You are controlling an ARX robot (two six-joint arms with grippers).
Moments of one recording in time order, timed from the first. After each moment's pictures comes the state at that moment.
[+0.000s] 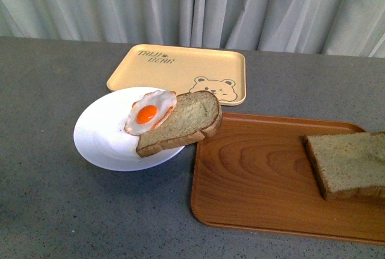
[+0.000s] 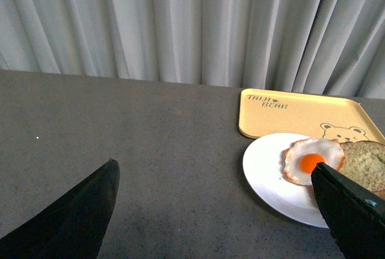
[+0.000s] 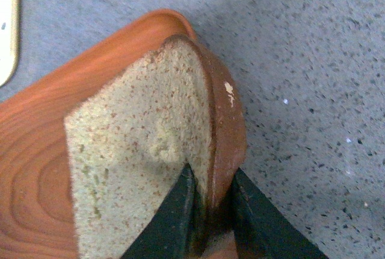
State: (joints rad) left arm 0.00 0.02 0.01 0.00 0.00 -0.01; right arm -0.26 1.73 0.53 0.58 -0.35 0.39
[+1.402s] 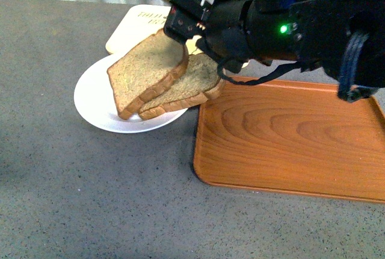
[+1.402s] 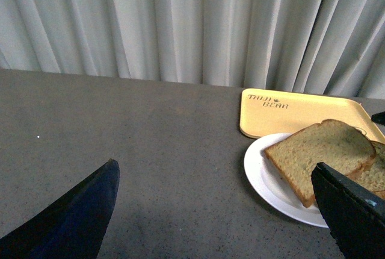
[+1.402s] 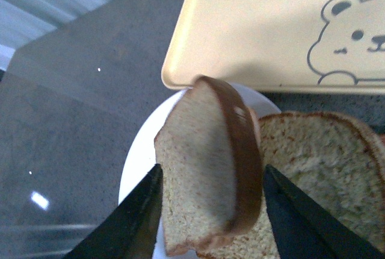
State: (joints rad) left arm 0.00 0.02 0.01 0.00 0.00 -0.01; right arm 0.50 1.98 1.04 0.59 -0.04 0.66
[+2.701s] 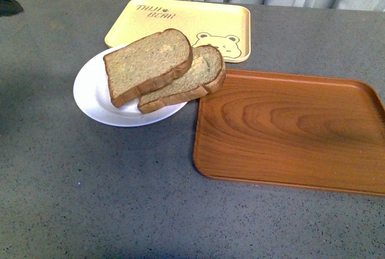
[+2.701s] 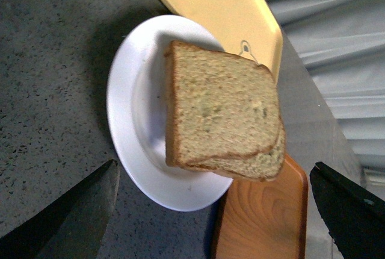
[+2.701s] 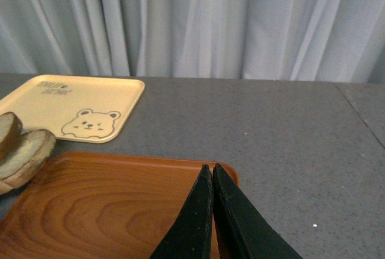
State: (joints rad) left arm -0.01 1.65 0.52 0.62 0.41 -0.82; right arm 0.01 0.83 0.02 0.79 0.01 0.01
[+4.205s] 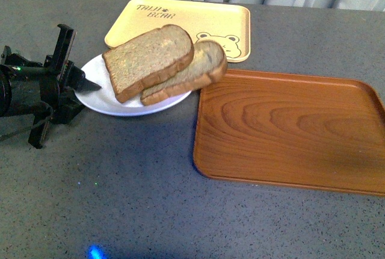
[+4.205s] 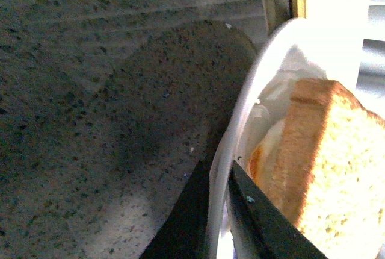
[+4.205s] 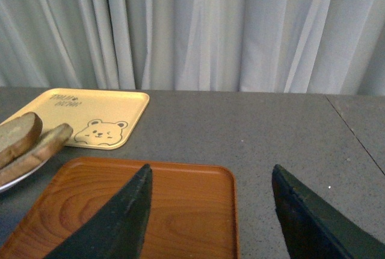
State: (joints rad) left arm -0.10 2.14 0.82 0.72 0.32 -1.20; right arm 0.00 0.22 0.02 0.22 0.00 0.00
